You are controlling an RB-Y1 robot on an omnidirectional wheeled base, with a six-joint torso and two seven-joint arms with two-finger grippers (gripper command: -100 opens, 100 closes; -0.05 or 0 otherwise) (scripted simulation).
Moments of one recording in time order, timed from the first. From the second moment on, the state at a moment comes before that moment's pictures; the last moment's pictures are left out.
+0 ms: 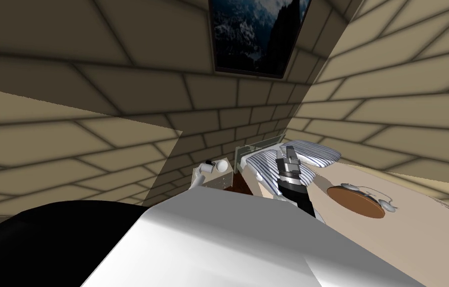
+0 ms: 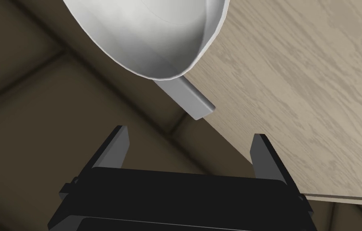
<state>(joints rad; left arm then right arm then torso) -0.13 0.12 0.00 -1.36 -0.05 0.91 -0.33 0.53 -0.04 0.00 -2.20 0.03 -0.53 0.08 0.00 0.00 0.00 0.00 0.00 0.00</state>
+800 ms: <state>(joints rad) -0.22 0.12 0.03 -1.21 -0.03 1.09 -0.34 0.53 -0.04 0.00 -2.20 0.03 -0.53 0.08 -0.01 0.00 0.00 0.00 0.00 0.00</state>
